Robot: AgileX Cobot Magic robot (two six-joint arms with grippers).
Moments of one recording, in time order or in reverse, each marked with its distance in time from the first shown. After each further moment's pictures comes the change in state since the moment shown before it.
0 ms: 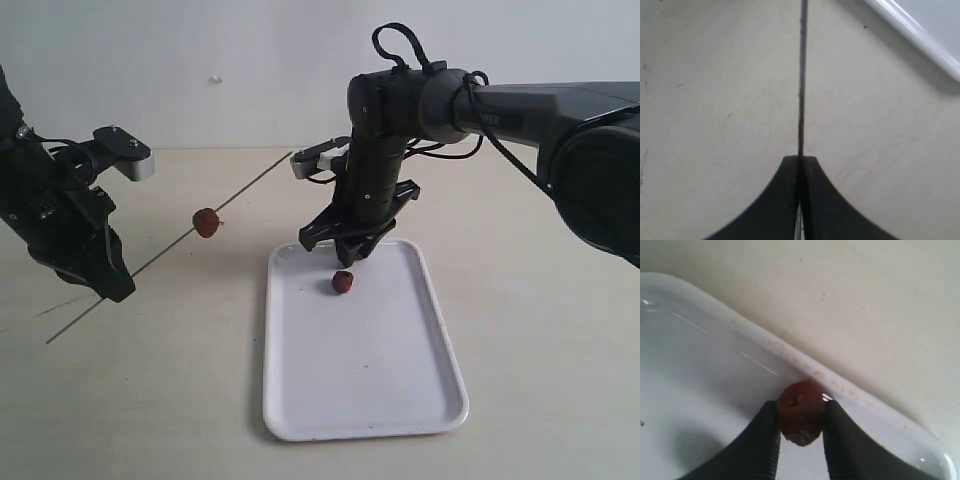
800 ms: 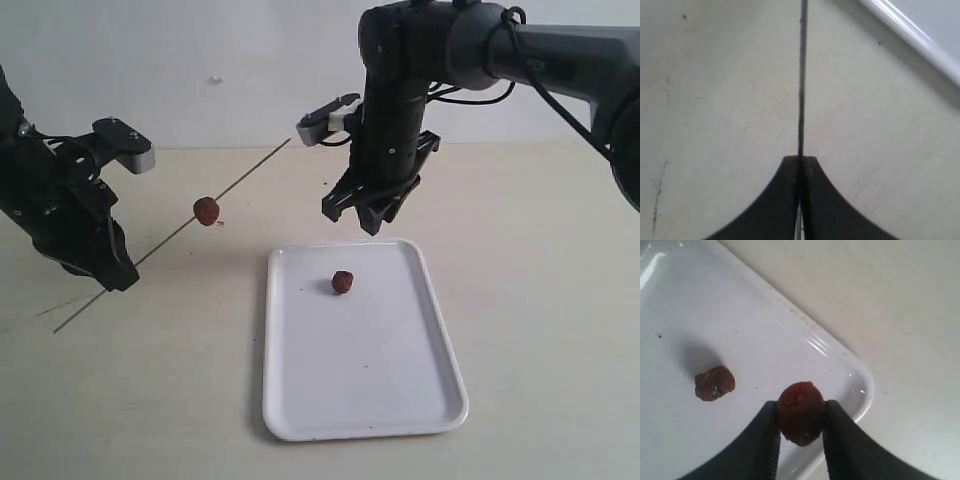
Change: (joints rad) left arm 0.000 0.000 0.000 0.000 -0.056 0.000; right arm 0.000 -0.136 0.000 -0.084 0.157 -0.108
